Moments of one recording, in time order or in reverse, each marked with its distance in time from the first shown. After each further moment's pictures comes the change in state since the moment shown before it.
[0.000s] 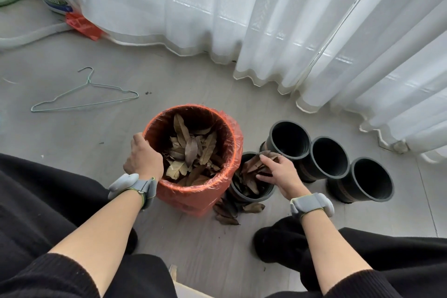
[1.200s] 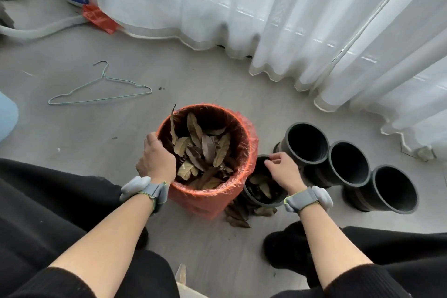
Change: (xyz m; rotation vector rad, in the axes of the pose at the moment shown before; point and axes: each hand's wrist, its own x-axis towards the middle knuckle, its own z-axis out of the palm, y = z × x) left_hand -0.001 -0.001 -0.002 -0.023 0.019 0.025; right_hand 0.027 -0.004 0.026 -0.713 0.099 -0.098
